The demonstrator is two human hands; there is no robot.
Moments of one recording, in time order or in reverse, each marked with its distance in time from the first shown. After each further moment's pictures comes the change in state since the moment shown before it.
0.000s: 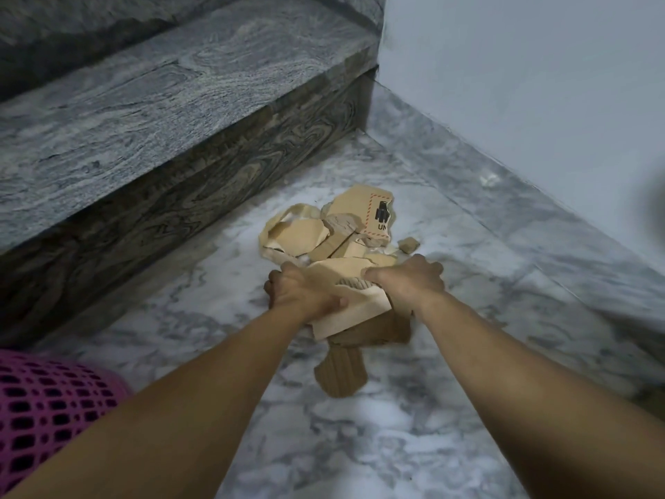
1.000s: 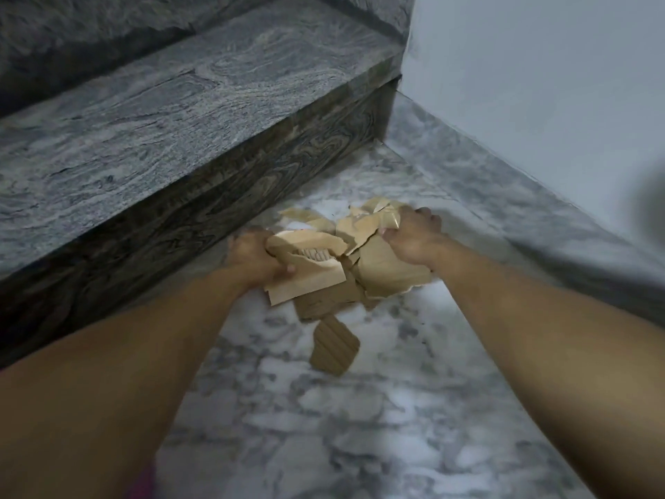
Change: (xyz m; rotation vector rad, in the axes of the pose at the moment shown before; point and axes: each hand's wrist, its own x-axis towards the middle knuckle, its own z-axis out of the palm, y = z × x) left_hand 0.081 -0.033 -0.084 -0.089 -0.016 0.194; right_hand 0.057 -0.070 -0.015 -0.382 0.064 -0.393
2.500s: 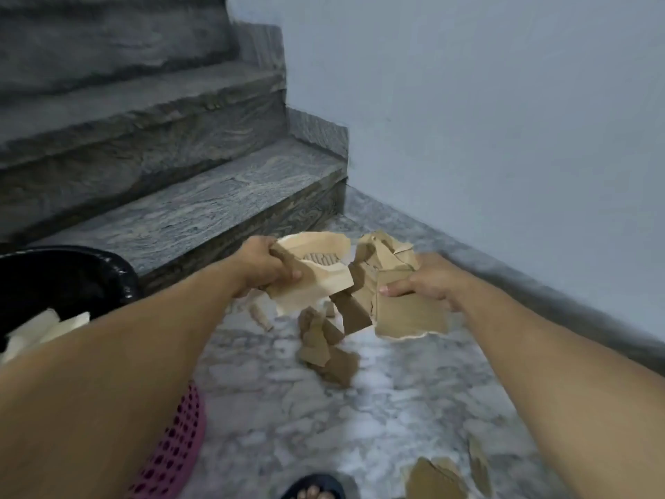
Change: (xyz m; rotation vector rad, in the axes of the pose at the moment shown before) left_hand -0.209 0.053 -0.082 -0.263 -0.116 0.206; right_hand -0.247 0.047 -0.071 0.515 -0.023 -0.015
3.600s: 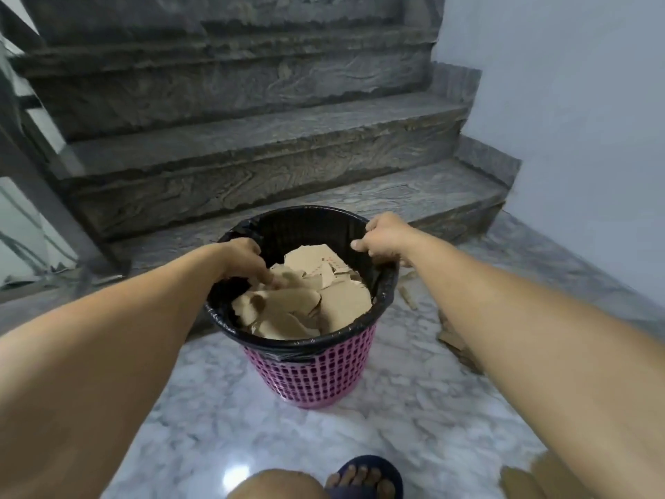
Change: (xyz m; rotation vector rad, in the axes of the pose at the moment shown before) left_hand -0.261 -0.155 -0.258 0.299 0.245 -0.344; right_hand -0.173 -0.255 0.258 -0.142 -0.163 -0.334
